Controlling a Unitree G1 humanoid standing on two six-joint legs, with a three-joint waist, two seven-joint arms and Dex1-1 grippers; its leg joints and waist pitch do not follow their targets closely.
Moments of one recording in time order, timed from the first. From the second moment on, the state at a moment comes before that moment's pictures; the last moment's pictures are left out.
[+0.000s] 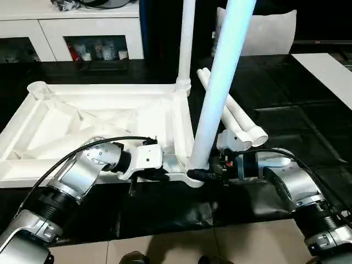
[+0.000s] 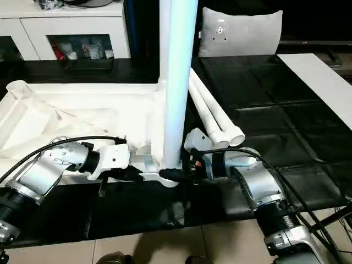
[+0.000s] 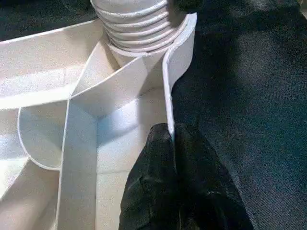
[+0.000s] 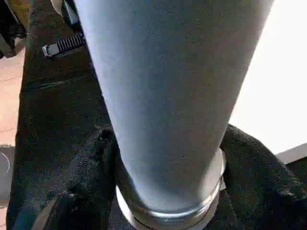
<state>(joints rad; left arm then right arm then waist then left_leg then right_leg) -0.52 0.55 -0.43 0.29 0.05 0.04 -1.22 -0.44 -0.40 0.26 0.33 0.20 0.19 1.15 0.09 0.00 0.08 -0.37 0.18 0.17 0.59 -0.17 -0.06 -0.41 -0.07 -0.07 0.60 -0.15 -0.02</state>
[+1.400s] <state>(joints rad) -0.50 0.37 -0.35 0.20 0.09 0.42 -0.88 -0.44 -0.28 0.05 0.33 0.23 0.38 0.77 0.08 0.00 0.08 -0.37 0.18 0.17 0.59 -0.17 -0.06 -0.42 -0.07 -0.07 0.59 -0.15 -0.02</state>
